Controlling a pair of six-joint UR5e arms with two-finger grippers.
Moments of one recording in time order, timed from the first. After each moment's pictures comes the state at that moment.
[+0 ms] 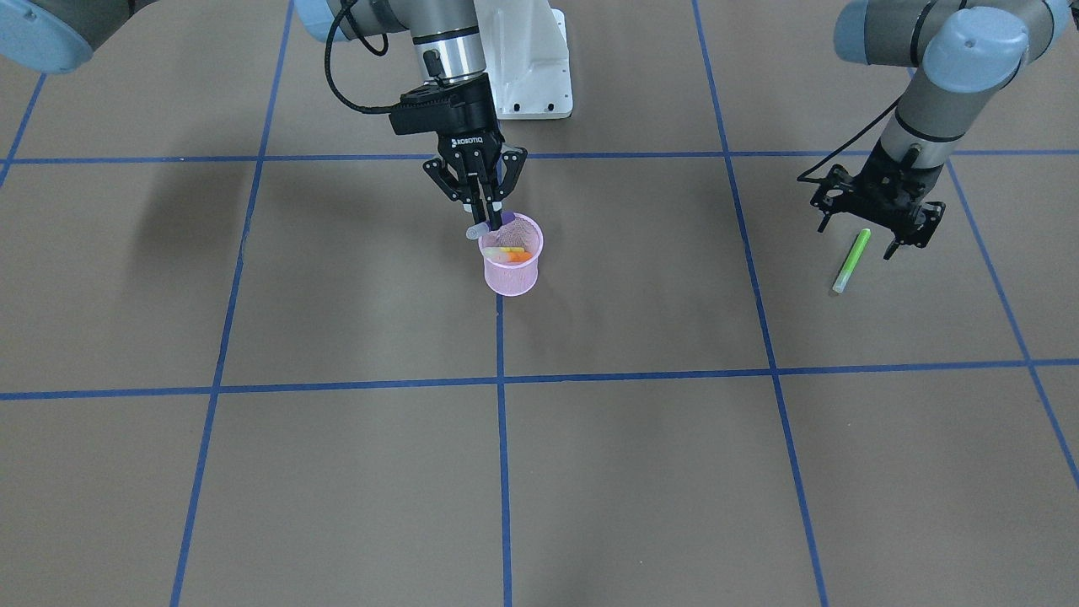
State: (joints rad) left arm -0.86 -1.57 -1.96 -1.82 -1.97 -0.27; right arm 0.29 -0.94 1.85 -1.40 1.15 1.64
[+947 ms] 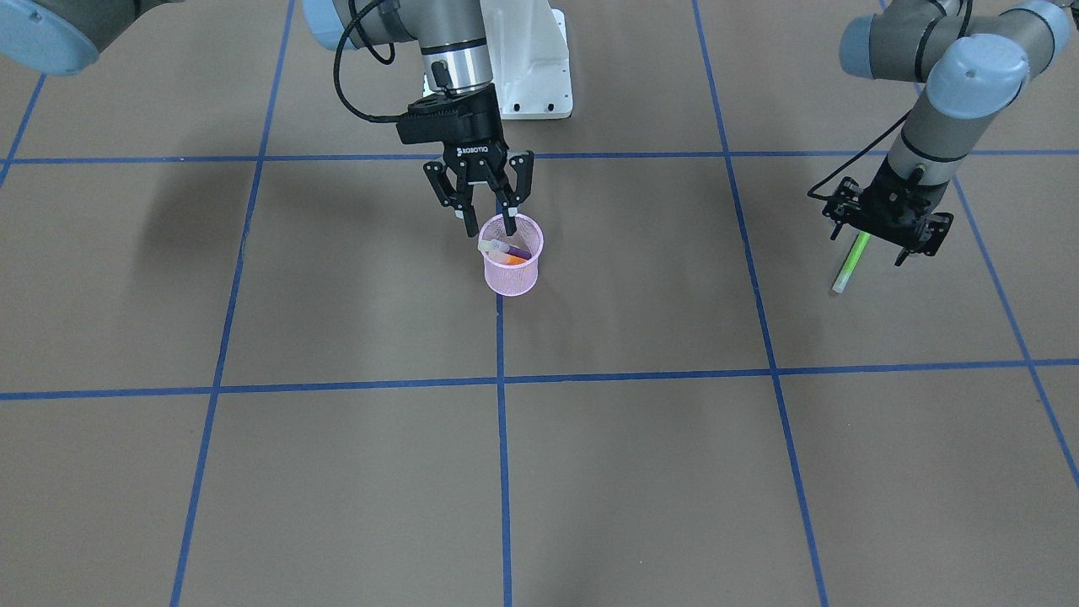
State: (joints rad) left arm -0.86 -1.56 -1.88 -1.82 -1.97 -0.20; right arm 0.30 -0.94 1.85 -1.40 1.17 1.64
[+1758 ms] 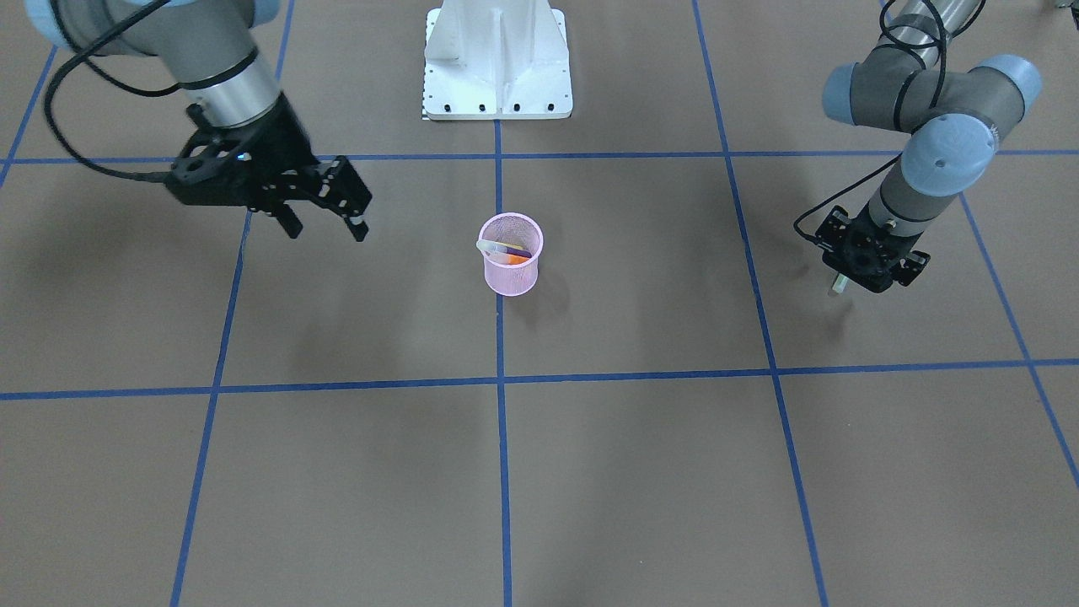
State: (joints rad) left arm -0.85 -1.67 -1.70 -1.70 -2.05 -0.03; right arm 0.79 -1.25 2.00 -1.40 2.03 1.35
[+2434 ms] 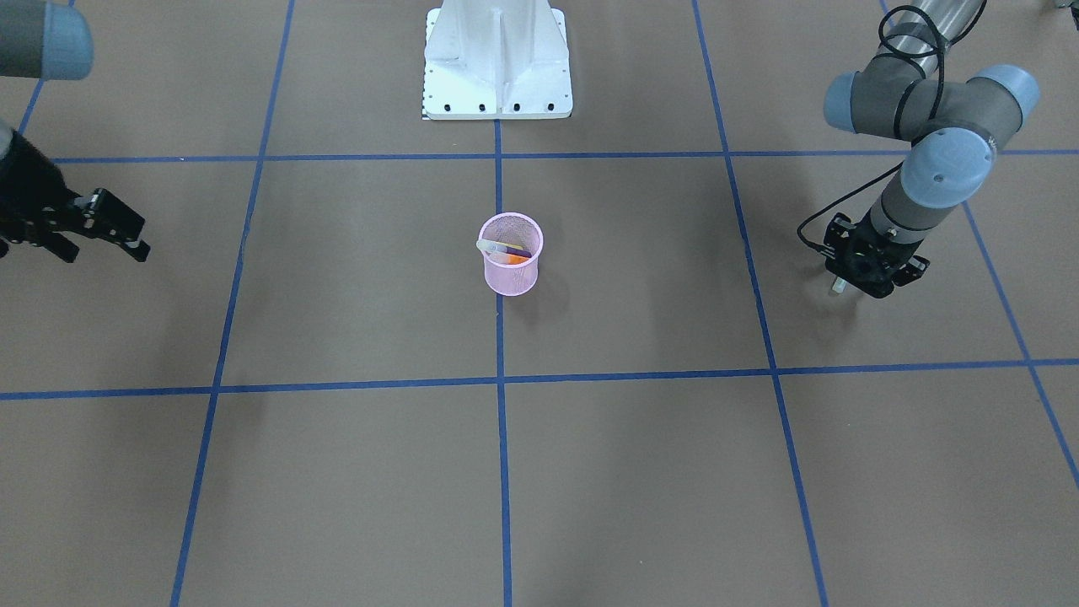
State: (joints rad) left arm -0.85 -1.68 -1.68 -1.70 -2.05 -0.03; right arm 1.10 -1.51 1.92 -1.40 2.29 0.79
